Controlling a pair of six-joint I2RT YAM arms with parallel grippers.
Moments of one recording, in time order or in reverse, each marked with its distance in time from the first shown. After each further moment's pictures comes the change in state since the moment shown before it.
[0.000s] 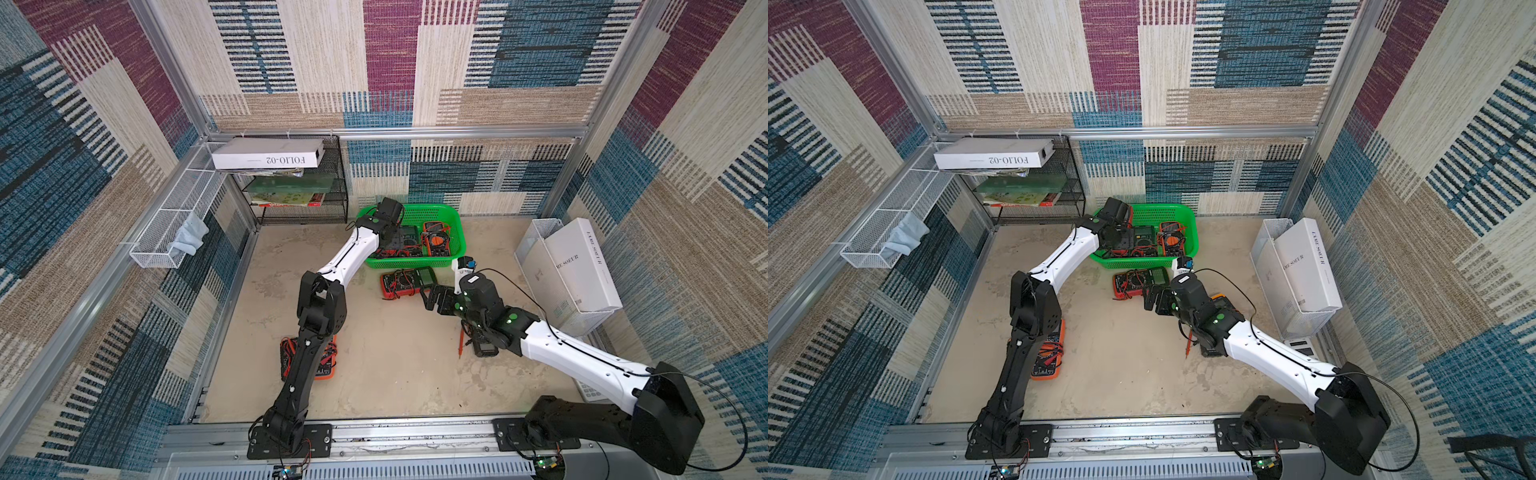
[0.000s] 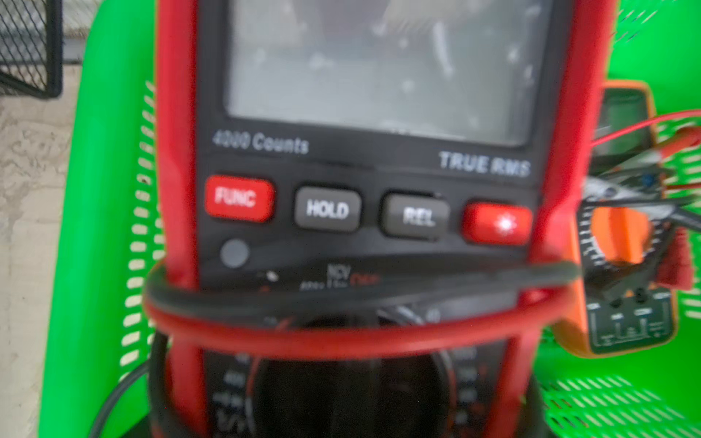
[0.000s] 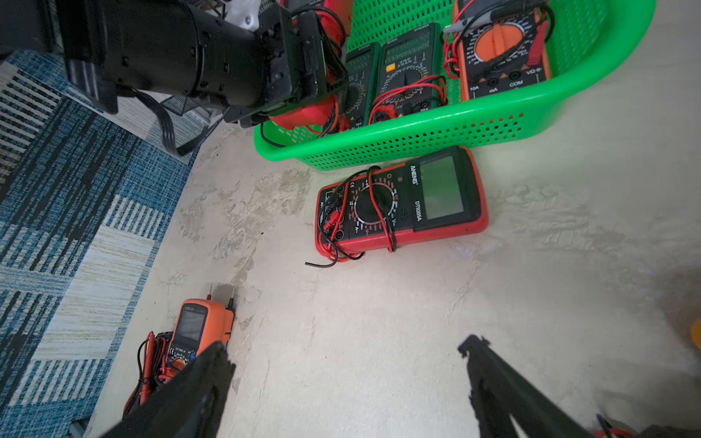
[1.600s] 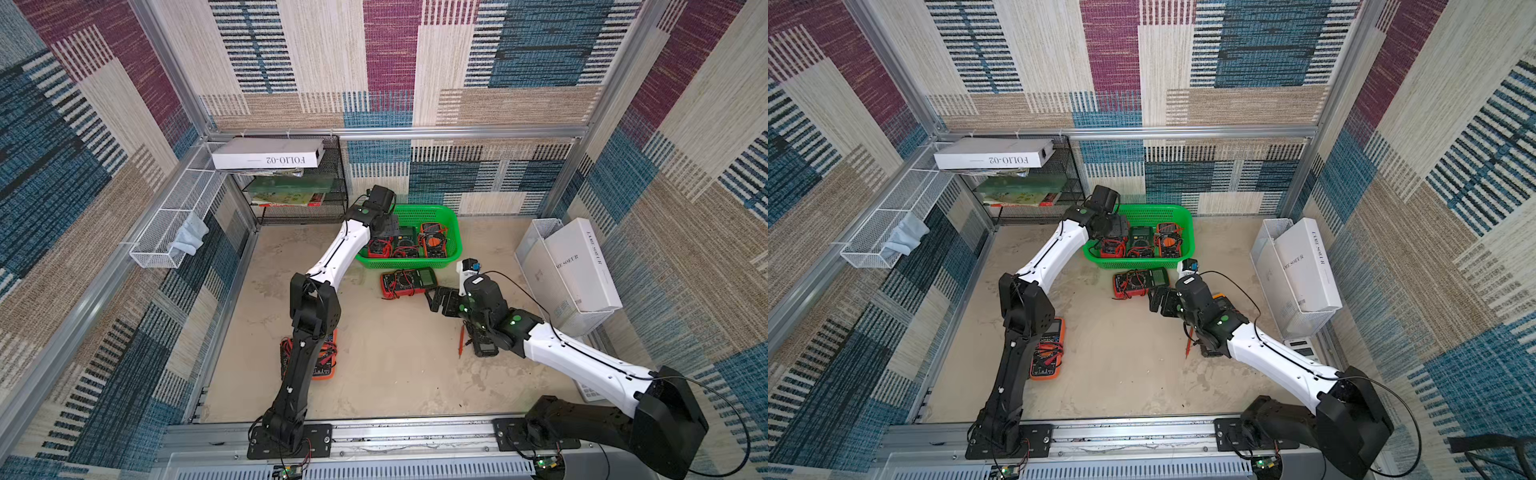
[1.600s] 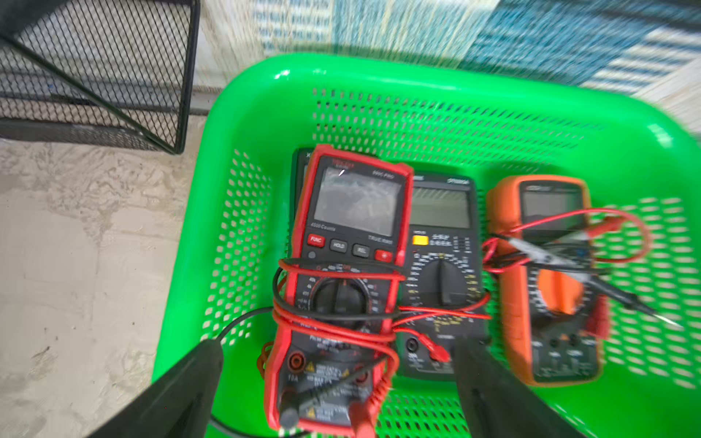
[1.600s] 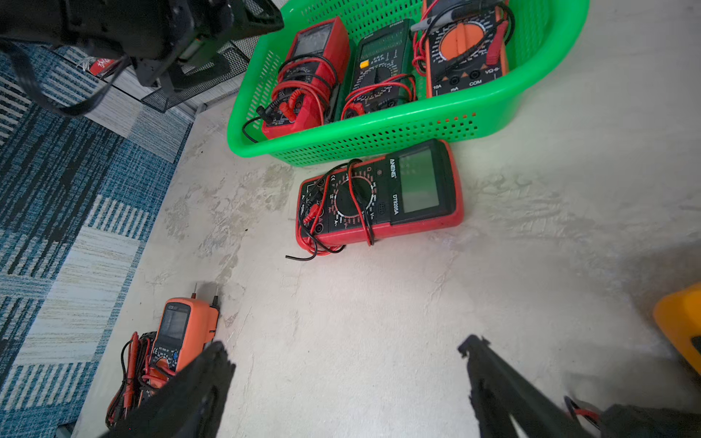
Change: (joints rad) left arm 0.033 -0.083 0.061 -0.040 -0.016 -0.032; right arm -0.039 -0.026 -0.031 -0.011 -0.015 -0.007
